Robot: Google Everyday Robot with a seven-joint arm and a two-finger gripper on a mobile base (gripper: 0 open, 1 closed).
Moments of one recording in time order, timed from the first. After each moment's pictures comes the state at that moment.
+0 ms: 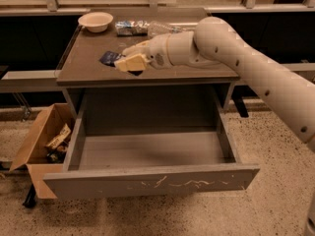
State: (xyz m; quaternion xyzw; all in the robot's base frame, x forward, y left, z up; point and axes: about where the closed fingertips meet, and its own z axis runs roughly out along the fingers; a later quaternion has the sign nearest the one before) arm 0.698 0.076 0.890 -0.46 0.67 0.32 0.49
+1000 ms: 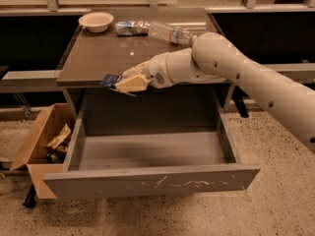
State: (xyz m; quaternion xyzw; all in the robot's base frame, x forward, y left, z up) arm 0.651 0.073 0.845 -0.48 0.69 0.33 0.43
